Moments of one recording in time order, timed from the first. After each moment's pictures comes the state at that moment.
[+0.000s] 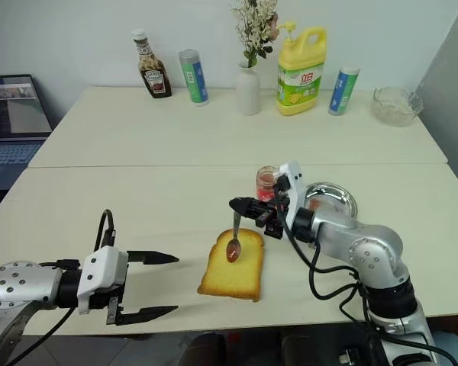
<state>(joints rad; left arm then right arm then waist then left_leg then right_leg) 0.23 0.94 0.22 -0.53 -0.45 0.25 -1.20 -0.48 -0.40 0.15 -0.41 0.97 0.93 0.32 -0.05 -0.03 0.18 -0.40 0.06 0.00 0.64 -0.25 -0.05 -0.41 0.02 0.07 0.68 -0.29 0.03</state>
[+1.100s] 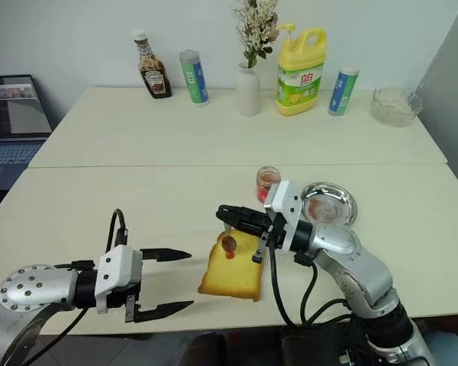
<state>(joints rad) 0.21 0.91 0.16 -0.58 -0.45 0.28 -1.10 -0.34 -0.39 0.26 -0.49 0.52 0.45 0.69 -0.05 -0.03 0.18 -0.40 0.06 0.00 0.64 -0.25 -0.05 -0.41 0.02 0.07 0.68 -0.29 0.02</state>
